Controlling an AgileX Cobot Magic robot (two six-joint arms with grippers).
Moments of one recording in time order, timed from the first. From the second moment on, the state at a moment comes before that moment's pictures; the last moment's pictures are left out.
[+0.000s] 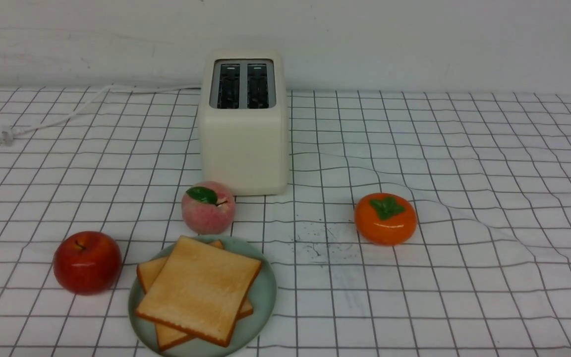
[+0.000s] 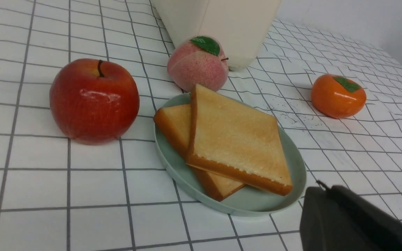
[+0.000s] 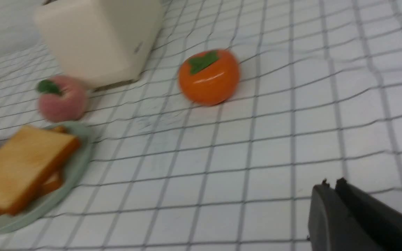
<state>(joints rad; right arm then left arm) 0.19 -0.02 -0.12 0.10 0.49 0.27 -0.27 -0.02 -0.09 -0.28 0.41 -0.10</state>
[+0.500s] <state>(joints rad) -0.01 -0.02 0.02 0.09 0.38 -0.01 -0.27 -0.02 -0.09 -0.28 0.44 -0.10</state>
